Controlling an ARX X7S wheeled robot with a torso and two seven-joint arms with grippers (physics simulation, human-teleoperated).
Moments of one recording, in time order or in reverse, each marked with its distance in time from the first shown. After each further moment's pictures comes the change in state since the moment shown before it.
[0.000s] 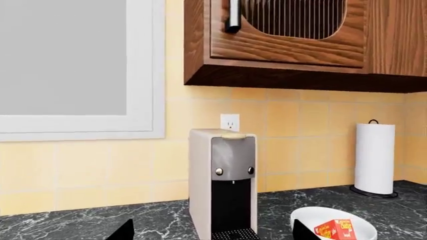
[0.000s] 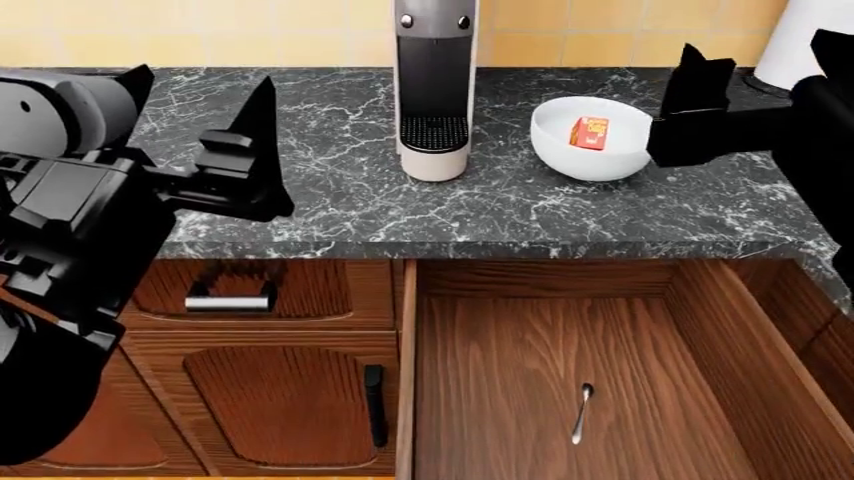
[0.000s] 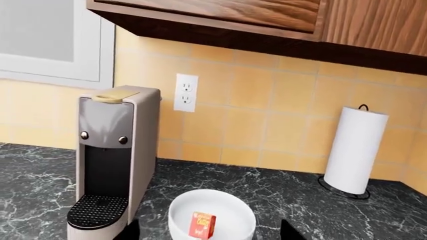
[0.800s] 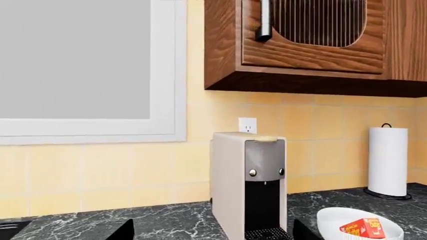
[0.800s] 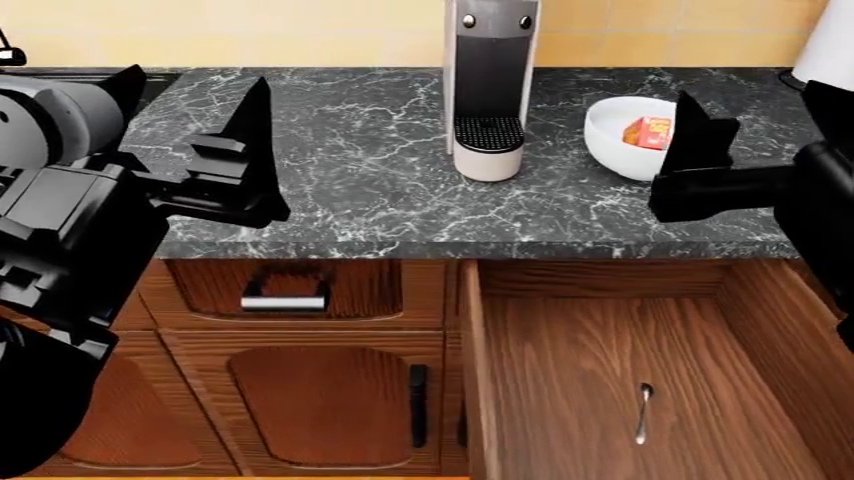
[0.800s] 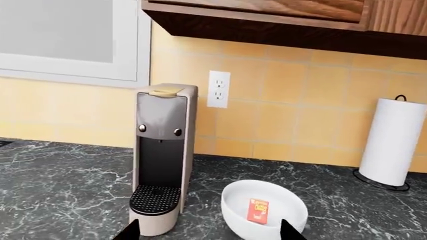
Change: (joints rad) left arm 0.016 -0.019 -0.011 0.025 -0.036 0.019 -0.025; right arm -0.169 0.075 0.070 -0.115 0.147 -0.110 0.041
